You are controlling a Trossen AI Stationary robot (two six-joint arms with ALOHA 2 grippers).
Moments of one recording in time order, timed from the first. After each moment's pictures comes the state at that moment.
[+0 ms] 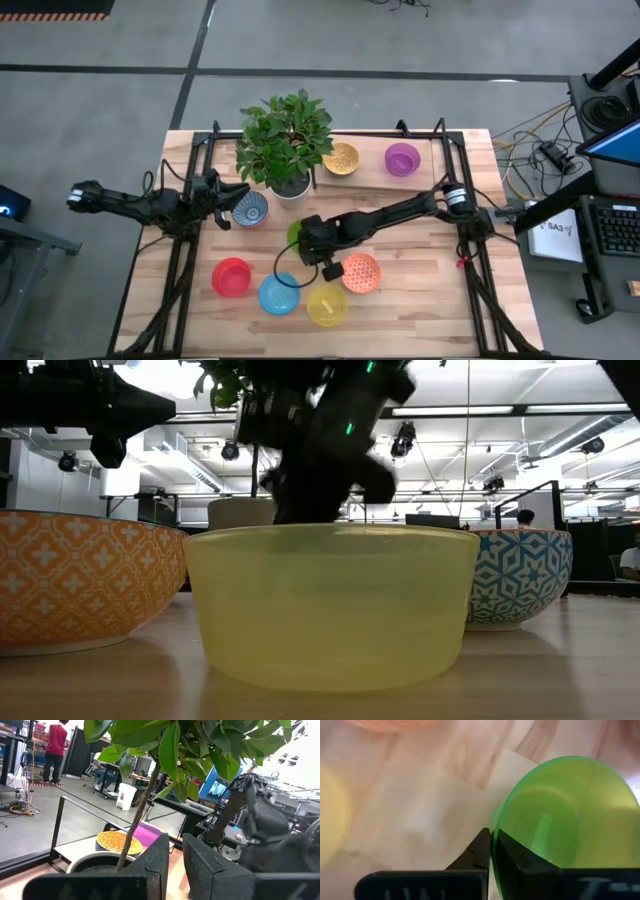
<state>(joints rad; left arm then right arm) -0.20 0.29 0.16 0.31 -0.59 -0.24 0.15 2.13 1.65 -0.57 0.00 -0.31</state>
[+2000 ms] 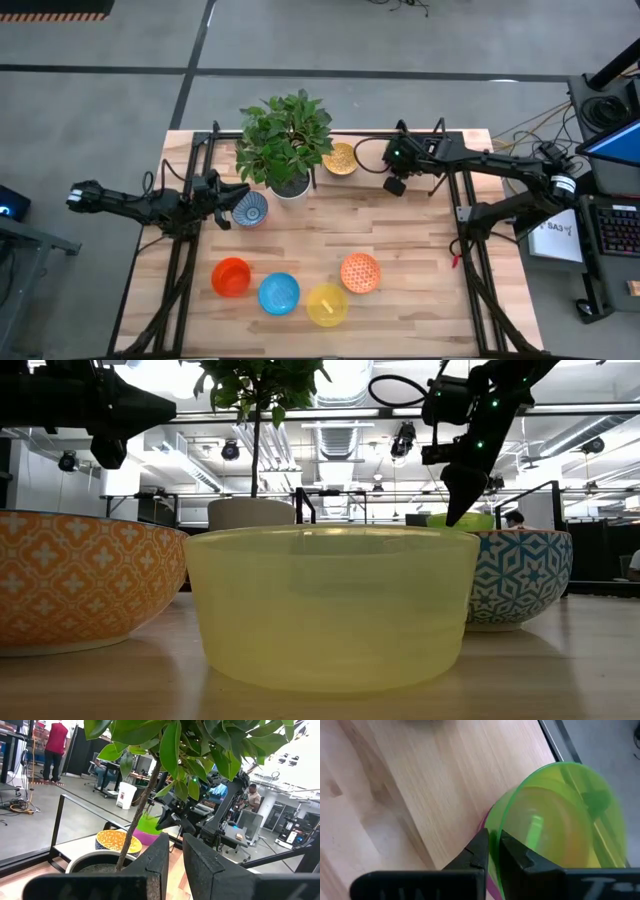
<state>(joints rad) -0.20 0.30 0.16 0.31 -0.59 -0.25 -0.48 1.31 0.94 -0.69 0.24 -0.10</state>
